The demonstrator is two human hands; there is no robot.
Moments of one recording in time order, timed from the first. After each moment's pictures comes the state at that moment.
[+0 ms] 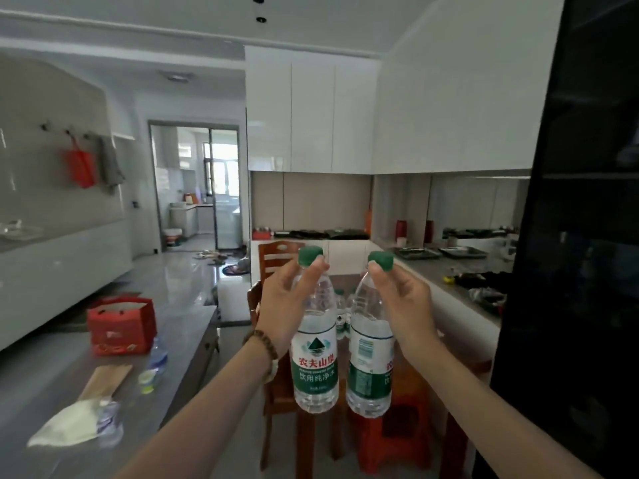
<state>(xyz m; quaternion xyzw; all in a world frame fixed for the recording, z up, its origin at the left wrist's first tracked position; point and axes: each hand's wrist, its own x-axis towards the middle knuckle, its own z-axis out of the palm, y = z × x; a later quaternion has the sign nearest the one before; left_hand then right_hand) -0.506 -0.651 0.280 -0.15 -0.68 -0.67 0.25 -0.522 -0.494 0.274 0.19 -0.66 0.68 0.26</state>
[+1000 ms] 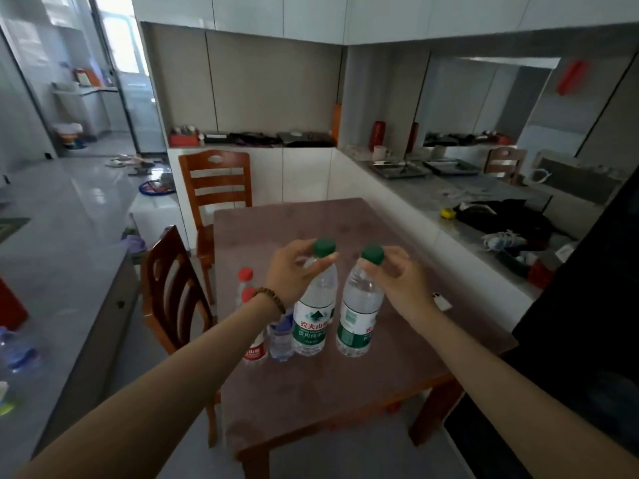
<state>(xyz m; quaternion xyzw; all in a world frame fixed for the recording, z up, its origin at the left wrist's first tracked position) -1.059 -0.611 0.132 -0.20 -0.79 -0.57 0.09 -1.033 -0.423 0.127 0.06 -0.79 0.58 0.18</state>
